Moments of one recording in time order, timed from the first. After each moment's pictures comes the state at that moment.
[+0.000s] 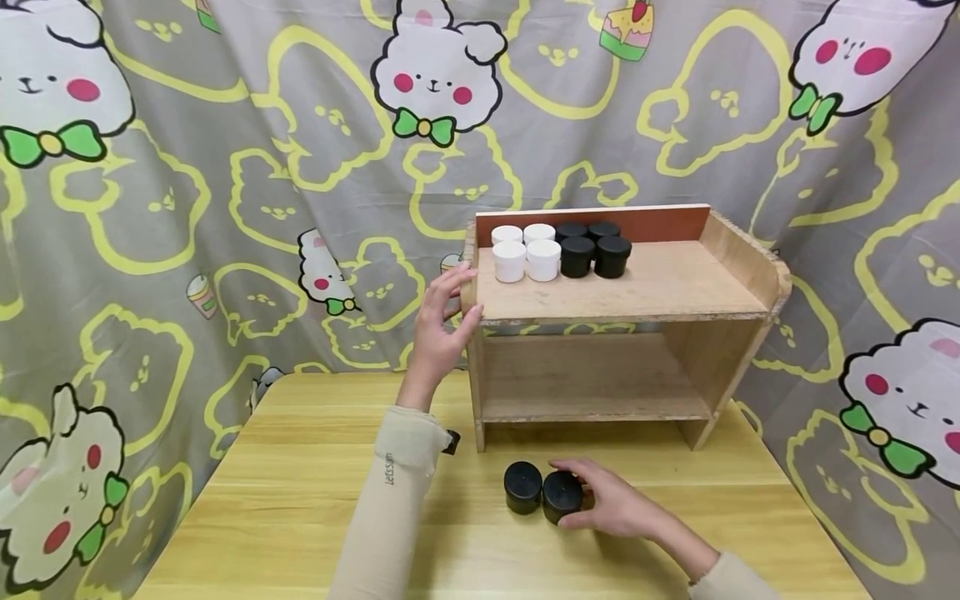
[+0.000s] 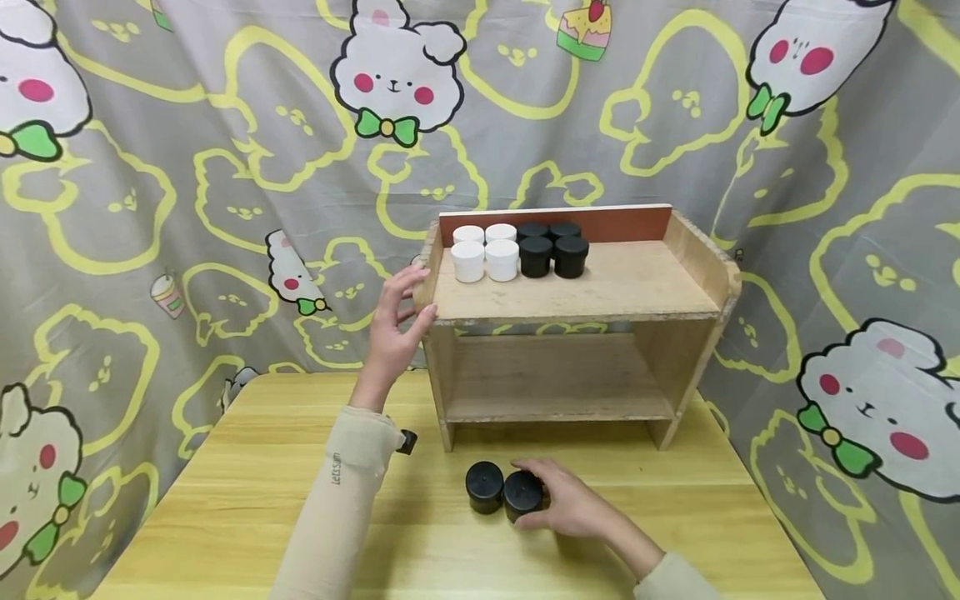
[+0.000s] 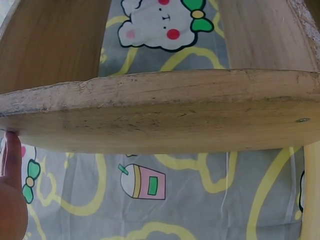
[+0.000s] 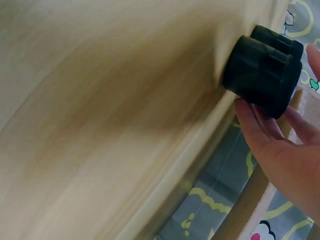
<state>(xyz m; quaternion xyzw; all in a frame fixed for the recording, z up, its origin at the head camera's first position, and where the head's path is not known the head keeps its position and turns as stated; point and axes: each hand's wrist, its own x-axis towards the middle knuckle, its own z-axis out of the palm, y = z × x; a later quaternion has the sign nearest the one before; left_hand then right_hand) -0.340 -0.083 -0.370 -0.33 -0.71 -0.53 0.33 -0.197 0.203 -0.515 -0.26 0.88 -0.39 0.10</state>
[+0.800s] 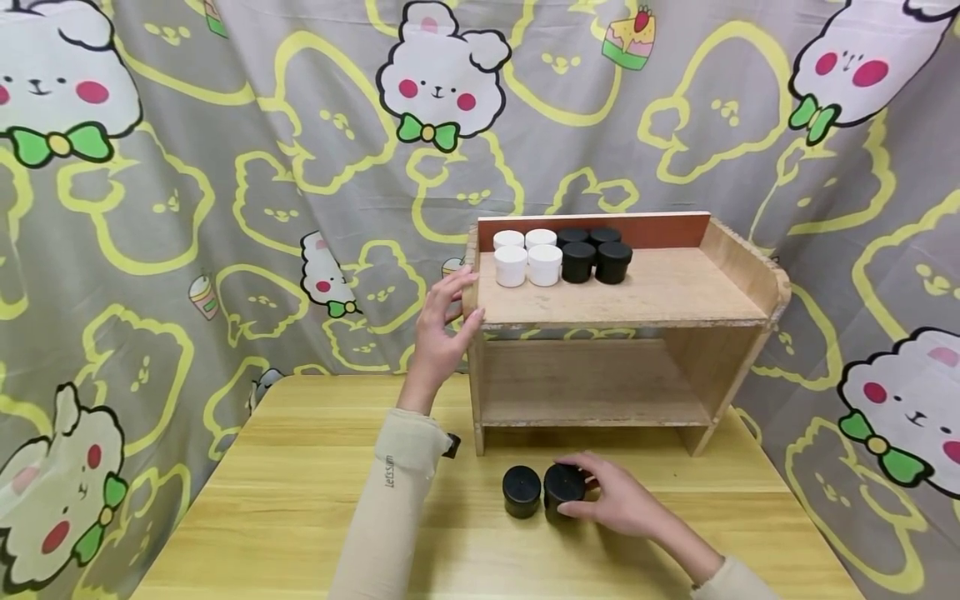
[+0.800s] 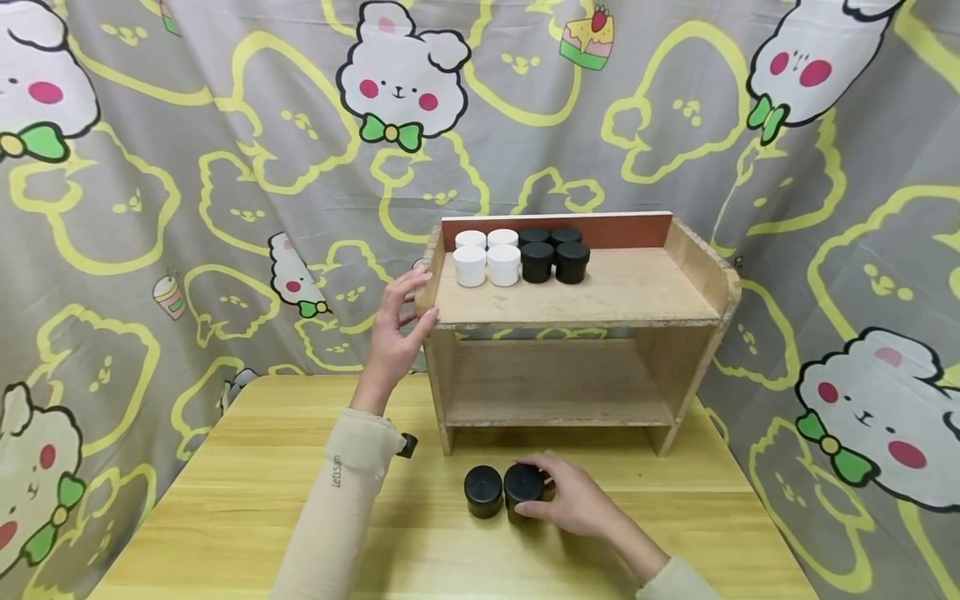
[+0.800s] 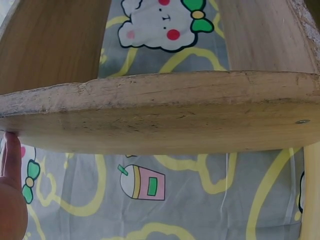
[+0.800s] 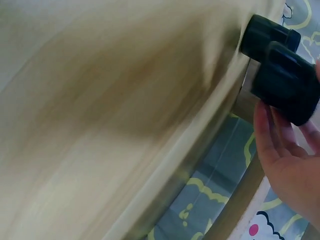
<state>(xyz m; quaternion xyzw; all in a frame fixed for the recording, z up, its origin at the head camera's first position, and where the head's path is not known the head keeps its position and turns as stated) -0.340 -0.085 -0.370 -0.33 -0.71 -0.52 0.33 -0.202 0.206 -0.515 -0.24 0.89 -0.40 0.02</state>
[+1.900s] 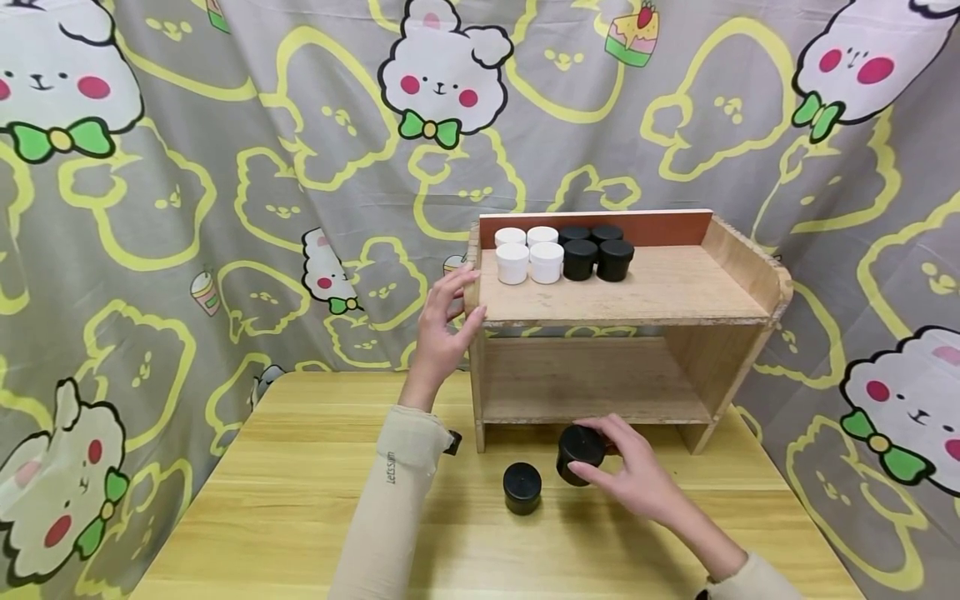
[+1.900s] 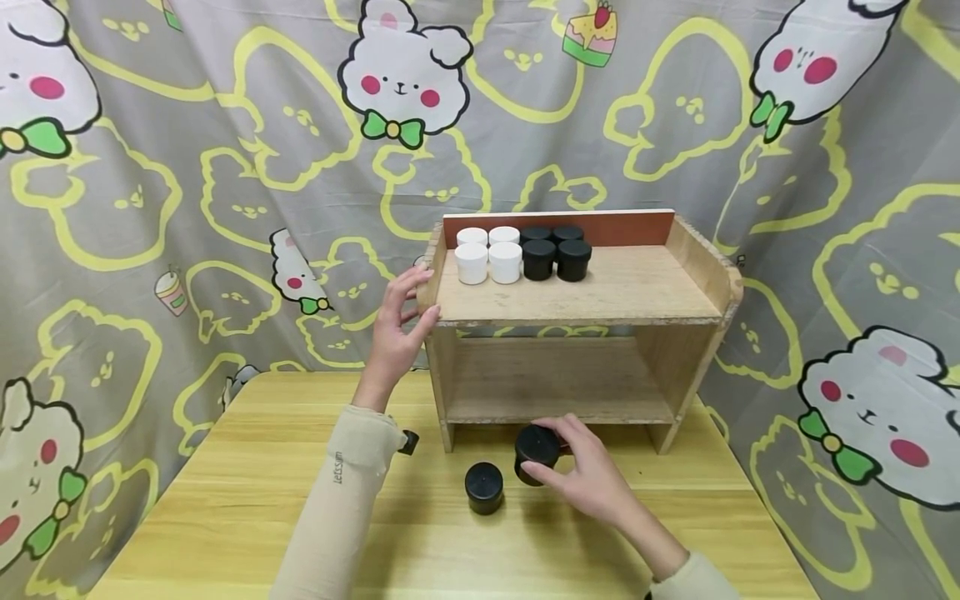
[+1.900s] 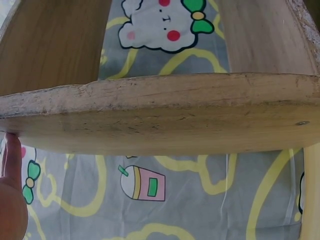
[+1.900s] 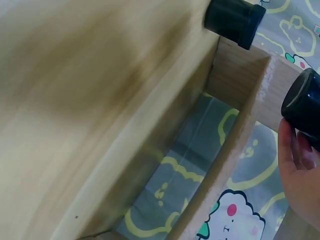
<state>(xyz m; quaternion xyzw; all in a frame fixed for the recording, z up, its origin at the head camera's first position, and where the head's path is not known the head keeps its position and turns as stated) -0.339 -0.084 -0.370 -0.33 -0.72 -0.52 0.33 -0.200 0.212 -0.478 -0.23 0.87 -0.40 -0.17</state>
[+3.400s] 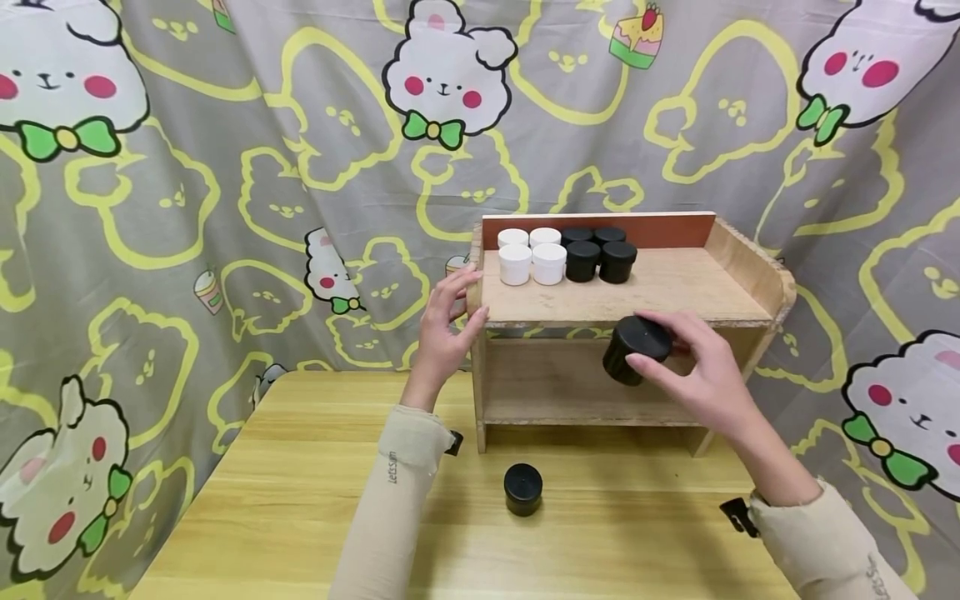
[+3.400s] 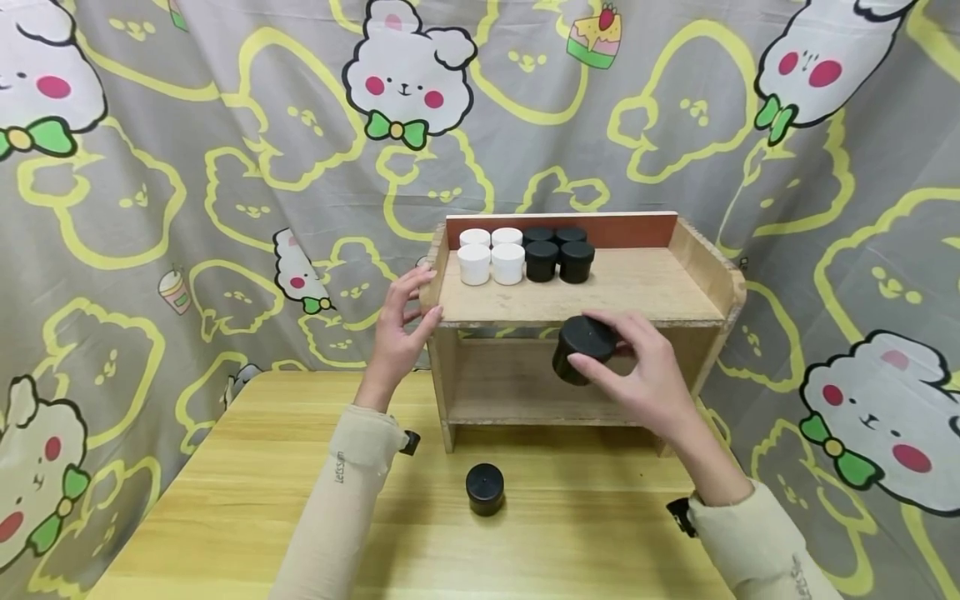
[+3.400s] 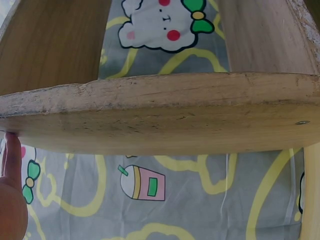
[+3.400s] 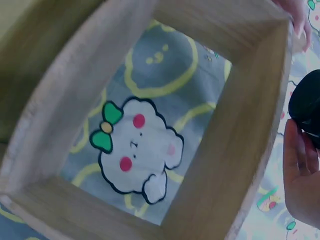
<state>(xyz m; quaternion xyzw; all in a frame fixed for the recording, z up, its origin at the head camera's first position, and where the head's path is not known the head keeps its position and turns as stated) -0.340 -0.083 -0.370 -0.32 -0.71 -0.53 0.33 -0.220 0.249 -0.334 -0.24 0.83 -0.40 -0.30</state>
